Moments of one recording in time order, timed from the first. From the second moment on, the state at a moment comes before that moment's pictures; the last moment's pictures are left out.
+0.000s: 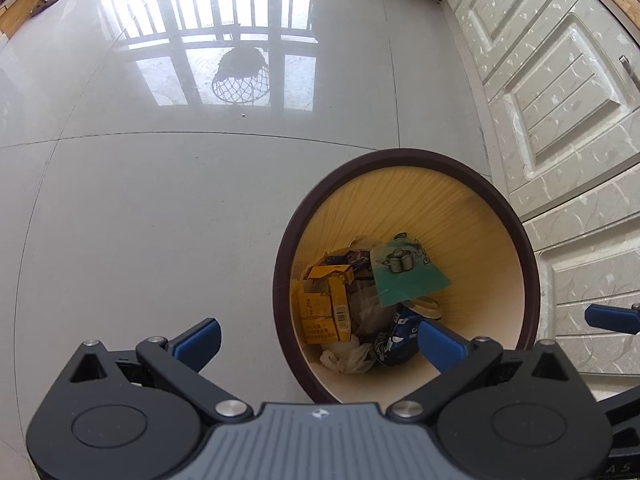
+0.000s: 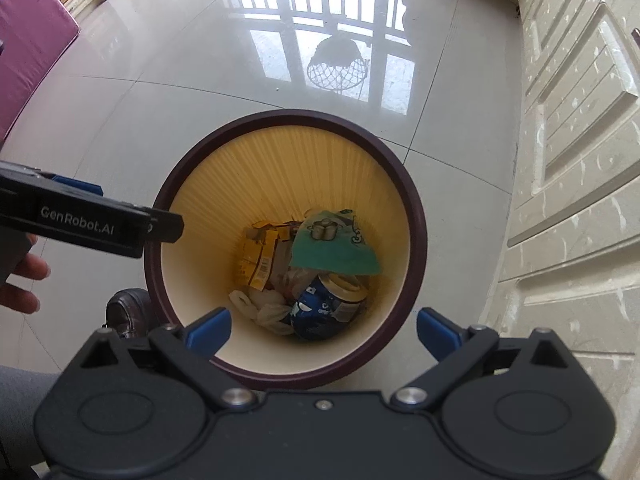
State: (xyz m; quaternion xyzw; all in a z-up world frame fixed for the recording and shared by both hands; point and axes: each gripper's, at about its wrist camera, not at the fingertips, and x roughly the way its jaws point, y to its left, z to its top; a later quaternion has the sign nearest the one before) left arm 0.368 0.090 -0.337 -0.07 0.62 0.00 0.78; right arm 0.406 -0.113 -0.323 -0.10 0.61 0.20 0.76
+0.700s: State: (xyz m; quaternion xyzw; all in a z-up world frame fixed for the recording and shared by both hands) left arm 0.285 0.101 -0.205 -0.05 0.53 0.01 0.85; right arm 0.349 -0.144 -0.189 -0.05 0.52 0.10 0.85
